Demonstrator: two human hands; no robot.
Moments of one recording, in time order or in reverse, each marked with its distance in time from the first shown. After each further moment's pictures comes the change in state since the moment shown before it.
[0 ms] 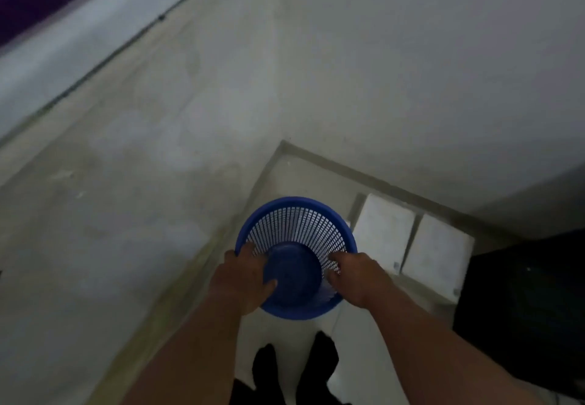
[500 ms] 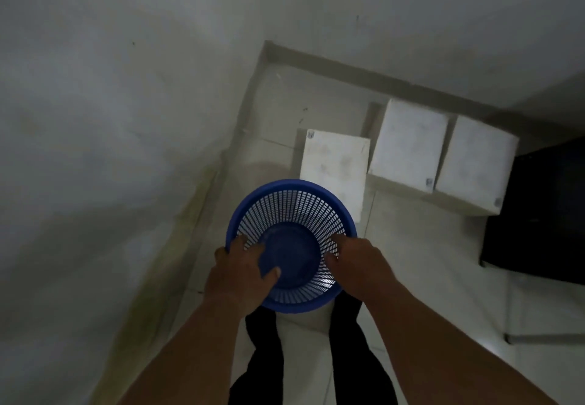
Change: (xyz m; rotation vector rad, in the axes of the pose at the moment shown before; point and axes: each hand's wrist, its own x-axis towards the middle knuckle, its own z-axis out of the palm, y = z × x) left_hand 0.053 -0.097 0.151 -0.109 -0.194 -0.075; right_hand 0.075 -0.012 0.196 0.167 -0.029 0.219
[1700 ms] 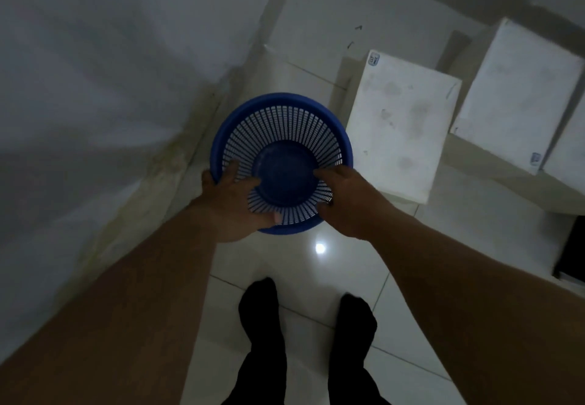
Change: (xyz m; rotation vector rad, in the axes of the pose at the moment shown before) left_hand 0.183 -0.111 0.070 -0.150 -0.240 -0.060; right_hand 0.196 -0.007 0.138 -0.092 -0.095 -0.273
